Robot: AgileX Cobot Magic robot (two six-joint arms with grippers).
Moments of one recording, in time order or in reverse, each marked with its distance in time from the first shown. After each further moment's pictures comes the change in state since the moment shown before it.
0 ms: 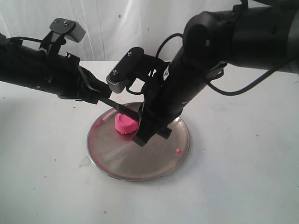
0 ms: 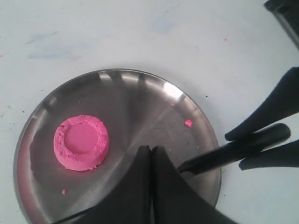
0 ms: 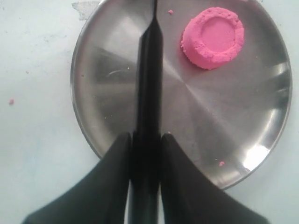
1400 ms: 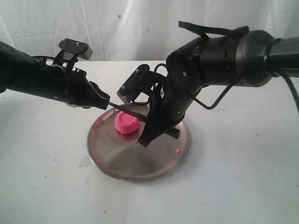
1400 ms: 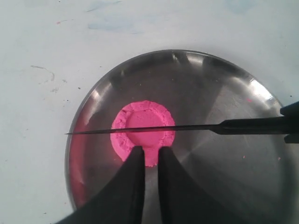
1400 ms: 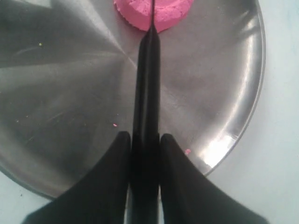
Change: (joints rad) left arm 0.000 0.179 -0.022 -0.042 -0.208 0.036; right arm -0.018 0.177 -0.020 -0.288 -0.092 0.279
